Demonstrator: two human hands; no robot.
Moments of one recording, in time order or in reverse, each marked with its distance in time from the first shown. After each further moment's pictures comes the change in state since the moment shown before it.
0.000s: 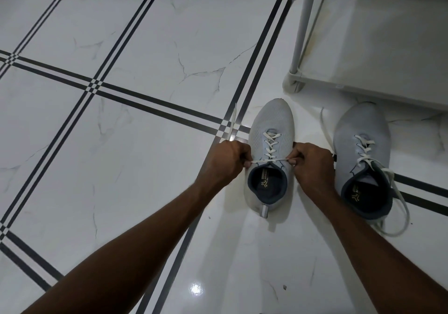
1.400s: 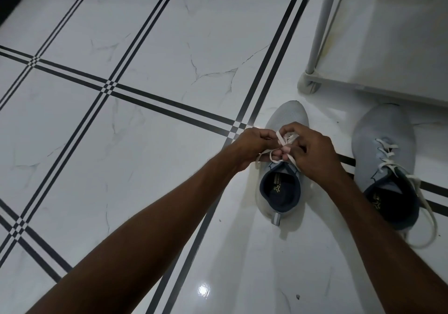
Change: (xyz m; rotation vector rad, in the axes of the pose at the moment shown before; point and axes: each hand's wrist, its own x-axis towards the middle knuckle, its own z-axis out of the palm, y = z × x) left_hand 0.041 0.020 -0.011 -1.133 -0.309 -0.355; right_hand 0.023 -0.040 -0.008 0.155 -0.242 -0.156
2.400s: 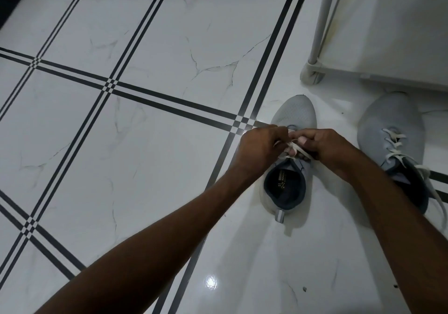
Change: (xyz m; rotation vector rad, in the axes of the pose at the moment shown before) left_hand -0.019 -0.016 0.021 1.060 0.431 0.720; right_hand 0.009 0.028 -0.012 0.543 -0.310 0.339
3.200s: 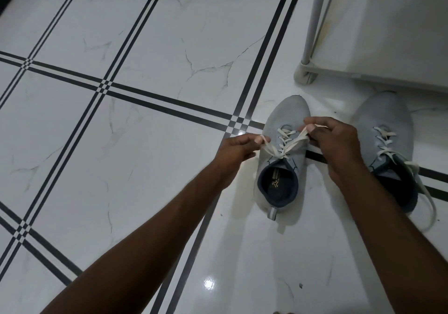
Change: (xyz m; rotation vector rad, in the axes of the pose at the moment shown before) left_hand -0.027 -0.025 -0.022 -1.080 -0.220 -0.668; right_hand -0.009 0.000 0.008 0.217 0.573 -0.029
